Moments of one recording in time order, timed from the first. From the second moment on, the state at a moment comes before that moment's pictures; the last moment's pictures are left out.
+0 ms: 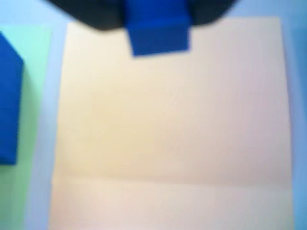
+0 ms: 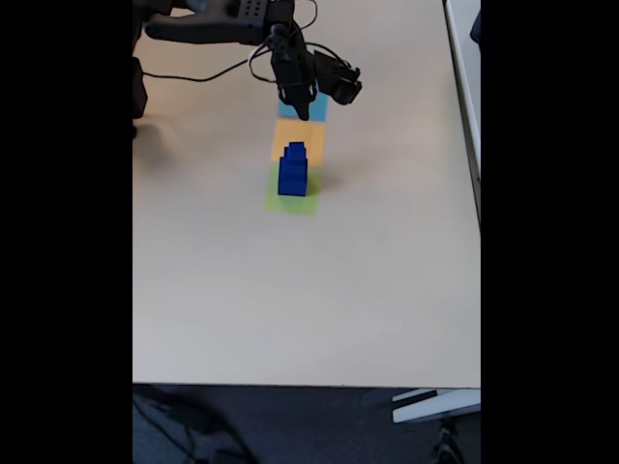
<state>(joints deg) 9.3 69.5 59.6 80.9 80.5</state>
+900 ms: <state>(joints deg) 18.5 76.0 55.0 86.0 66.1</state>
